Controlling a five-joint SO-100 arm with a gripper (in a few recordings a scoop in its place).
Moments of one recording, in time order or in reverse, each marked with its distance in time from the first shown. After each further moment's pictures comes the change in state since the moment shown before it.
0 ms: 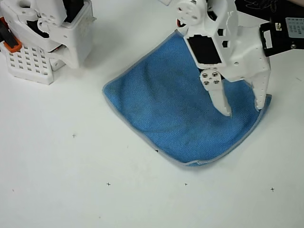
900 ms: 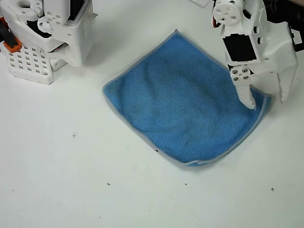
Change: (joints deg) arm -5.1 -13.4 -12.0 0.0 2.9
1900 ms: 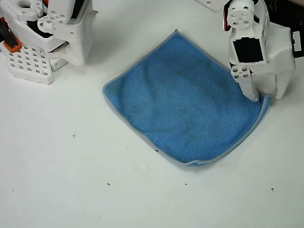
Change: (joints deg) arm -3.9 -5.8 -1.1 0.0 10.0
